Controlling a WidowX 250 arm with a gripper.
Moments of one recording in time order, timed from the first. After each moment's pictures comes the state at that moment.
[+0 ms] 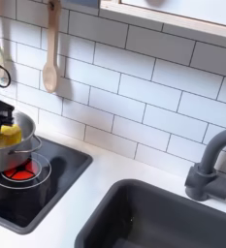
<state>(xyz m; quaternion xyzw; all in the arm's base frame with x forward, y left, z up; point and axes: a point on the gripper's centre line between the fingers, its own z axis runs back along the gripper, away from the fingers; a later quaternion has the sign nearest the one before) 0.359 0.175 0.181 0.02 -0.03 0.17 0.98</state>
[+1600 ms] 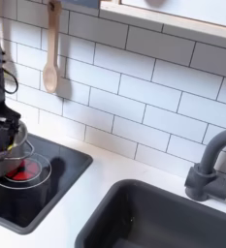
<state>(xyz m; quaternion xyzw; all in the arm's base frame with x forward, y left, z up) 0.359 0.151 0.178 0.00 -0.05 0.09 0.99</state>
